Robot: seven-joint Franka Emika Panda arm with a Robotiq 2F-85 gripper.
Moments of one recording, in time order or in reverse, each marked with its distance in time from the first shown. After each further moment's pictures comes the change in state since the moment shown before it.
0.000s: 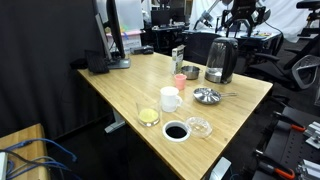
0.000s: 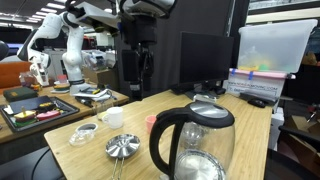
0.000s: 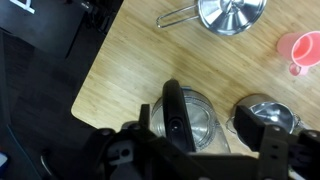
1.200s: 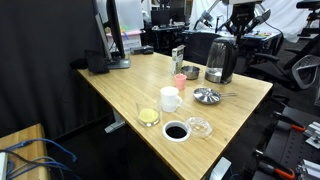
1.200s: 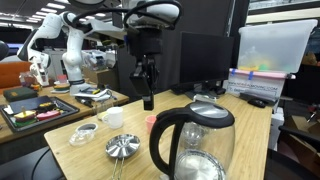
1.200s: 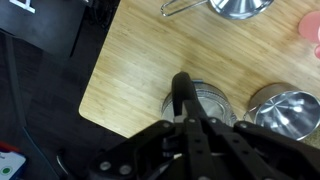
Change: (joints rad) arm -0.013 0.047 -0.010 -0.016 -0.054 0.052 0.080
